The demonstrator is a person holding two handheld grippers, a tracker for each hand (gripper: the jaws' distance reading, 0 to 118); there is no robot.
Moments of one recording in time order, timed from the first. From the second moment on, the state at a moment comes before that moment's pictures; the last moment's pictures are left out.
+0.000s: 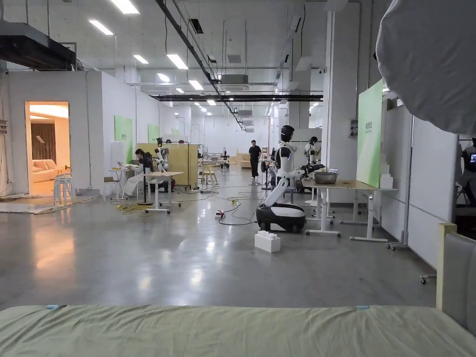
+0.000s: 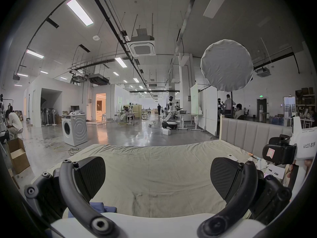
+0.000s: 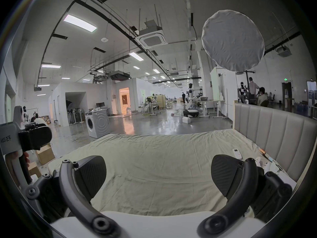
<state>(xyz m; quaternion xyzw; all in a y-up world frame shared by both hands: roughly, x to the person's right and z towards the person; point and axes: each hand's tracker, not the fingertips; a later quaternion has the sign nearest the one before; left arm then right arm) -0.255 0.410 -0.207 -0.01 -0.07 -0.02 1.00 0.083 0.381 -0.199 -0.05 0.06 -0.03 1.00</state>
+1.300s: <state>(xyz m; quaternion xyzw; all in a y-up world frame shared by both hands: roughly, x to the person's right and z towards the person) -0.245 0.413 -0.208 0.03 -0.07 -0.01 1.00 0.069 0.392 -0.197 0.03 0.01 0.05 1.00</state>
